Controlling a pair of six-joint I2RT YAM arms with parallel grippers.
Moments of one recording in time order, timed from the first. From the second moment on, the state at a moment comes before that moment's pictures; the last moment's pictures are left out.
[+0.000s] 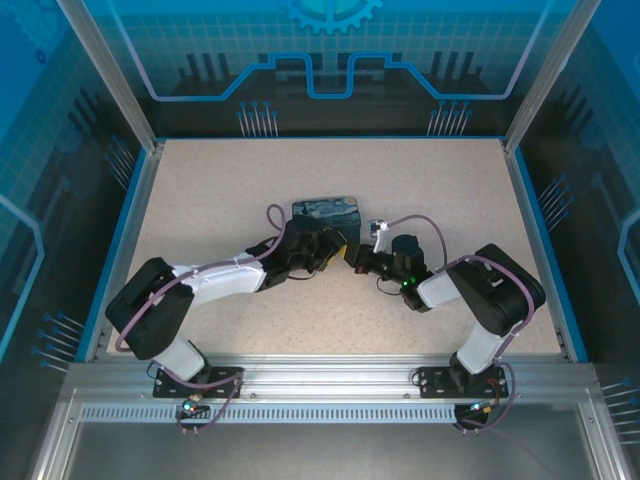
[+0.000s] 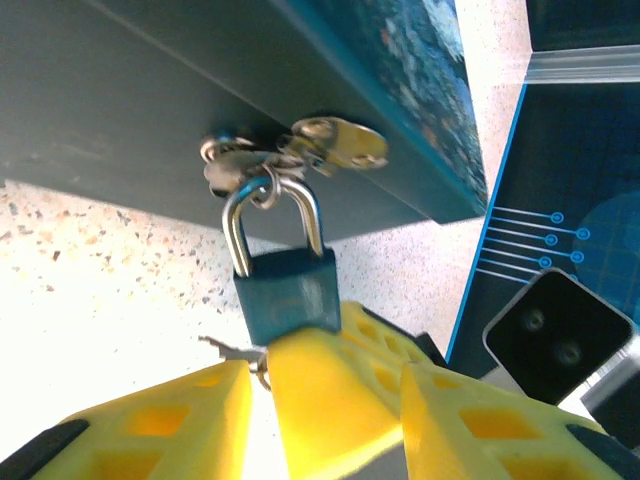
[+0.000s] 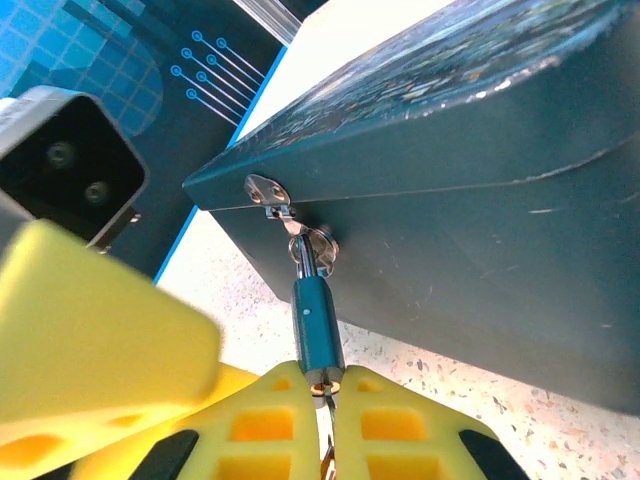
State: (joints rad) left arm -0.71 1.57 0.84 0.13 0.10 -1.42; right arm 0.52 1.71 0.43 0.99 -0.41 0.73
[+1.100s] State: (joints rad) left arm -0.66 1.49 0.76 0.11 0.18 -1.31; right arm 0.46 1.82 0.44 1.01 -0.49 1.17
